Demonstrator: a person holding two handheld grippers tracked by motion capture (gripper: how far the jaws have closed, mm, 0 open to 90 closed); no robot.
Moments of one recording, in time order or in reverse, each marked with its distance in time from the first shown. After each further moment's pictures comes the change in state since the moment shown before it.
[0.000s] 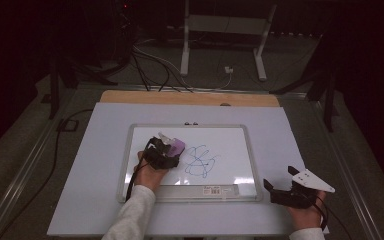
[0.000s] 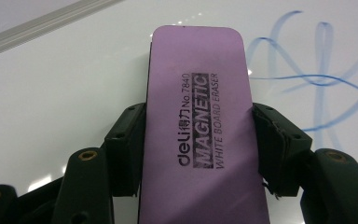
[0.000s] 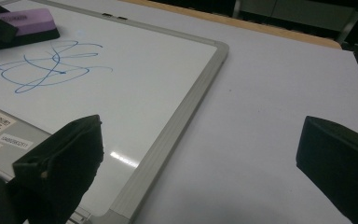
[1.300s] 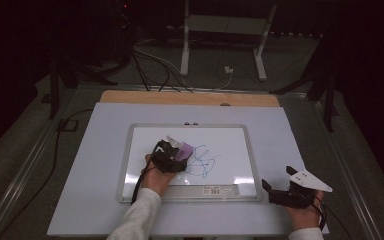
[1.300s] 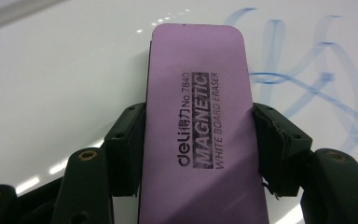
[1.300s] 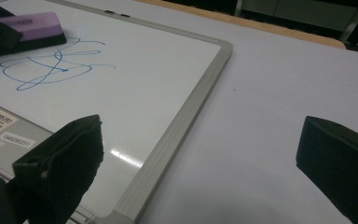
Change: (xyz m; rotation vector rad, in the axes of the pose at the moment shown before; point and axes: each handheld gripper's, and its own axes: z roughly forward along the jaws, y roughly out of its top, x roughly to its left) left arm -0.037 0.003 0.001 0.018 -0.079 0.041; right arm 0.003 0.000 0.003 0.006 0.004 -0.009
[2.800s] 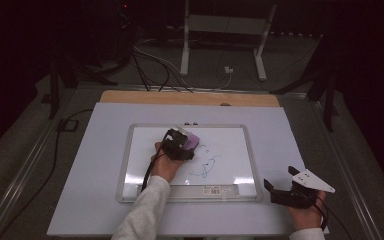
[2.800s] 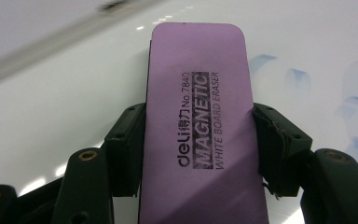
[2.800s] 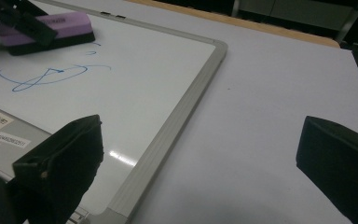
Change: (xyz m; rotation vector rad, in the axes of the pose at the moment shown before) left arm 0.011 0.039 0.030 0.013 0.041 0.006; right arm -0.004 -0.001 -0.003 -0.004 -0.007 0.009
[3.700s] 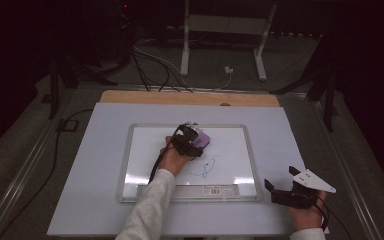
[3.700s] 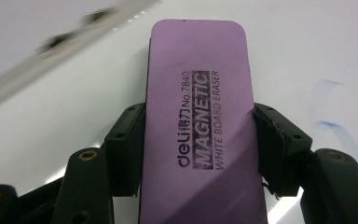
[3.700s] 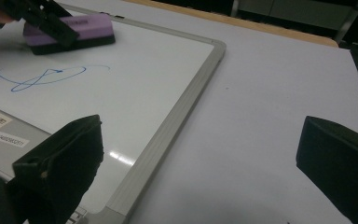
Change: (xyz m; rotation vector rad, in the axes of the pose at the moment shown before) left arm -0.004 0.024 0.017 0.027 -0.063 0.061; right arm -0.001 -0.001 -0.001 -0.001 -0.002 0.005
